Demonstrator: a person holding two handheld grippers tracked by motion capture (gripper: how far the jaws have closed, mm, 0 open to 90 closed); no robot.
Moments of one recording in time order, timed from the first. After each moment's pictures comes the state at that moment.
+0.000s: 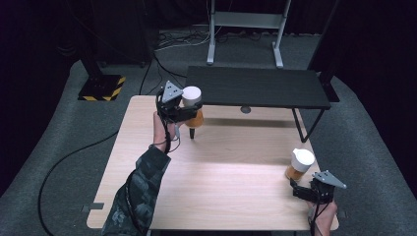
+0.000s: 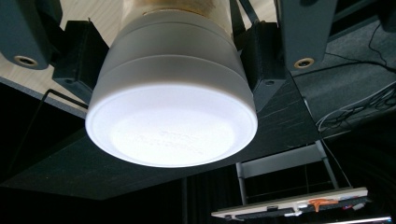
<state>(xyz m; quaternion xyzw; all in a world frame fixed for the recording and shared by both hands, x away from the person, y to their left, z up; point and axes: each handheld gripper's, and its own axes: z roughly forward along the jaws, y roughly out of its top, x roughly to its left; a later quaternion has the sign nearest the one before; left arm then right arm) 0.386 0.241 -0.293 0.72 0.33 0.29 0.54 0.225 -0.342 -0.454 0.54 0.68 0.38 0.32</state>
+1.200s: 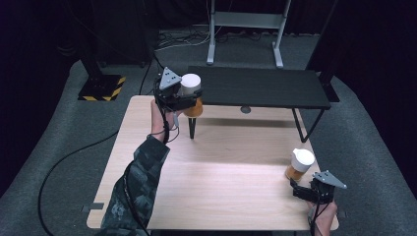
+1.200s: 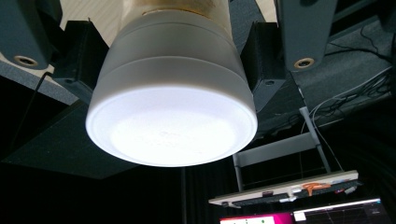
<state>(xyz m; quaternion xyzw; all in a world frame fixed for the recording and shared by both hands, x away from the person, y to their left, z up) 0.390 0.242 -0.260 0.71 0.32 0.30 0.55 0.224 -0.342 -0.455 0.54 0.67 0.38 0.32</state>
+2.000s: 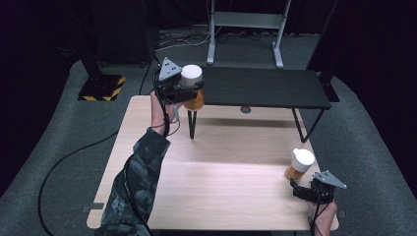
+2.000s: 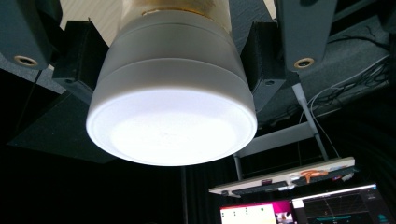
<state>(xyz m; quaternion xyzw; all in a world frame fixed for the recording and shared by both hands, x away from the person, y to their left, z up) 0.392 0.238 -0.238 0.71 0.31 0.31 0.56 0.224 -0.342 -0.455 0.54 0.67 0.38 0.32</state>
